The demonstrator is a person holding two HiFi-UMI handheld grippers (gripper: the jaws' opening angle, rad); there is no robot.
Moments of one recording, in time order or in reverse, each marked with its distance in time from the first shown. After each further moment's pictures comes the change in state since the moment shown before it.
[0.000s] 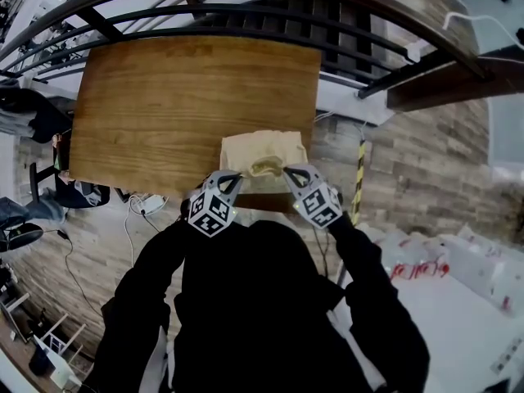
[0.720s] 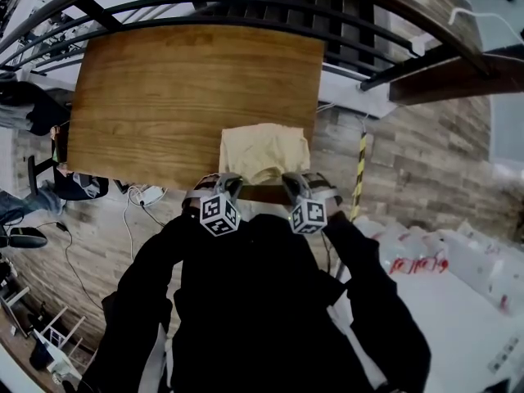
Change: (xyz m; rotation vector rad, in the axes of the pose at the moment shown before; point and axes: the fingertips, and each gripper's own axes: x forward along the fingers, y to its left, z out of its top) left arm 0.030 -0.036 -0.055 0.274 0.170 -0.001; right arm 0.023 0.049 -0.075 -0.514 0.176 -0.048
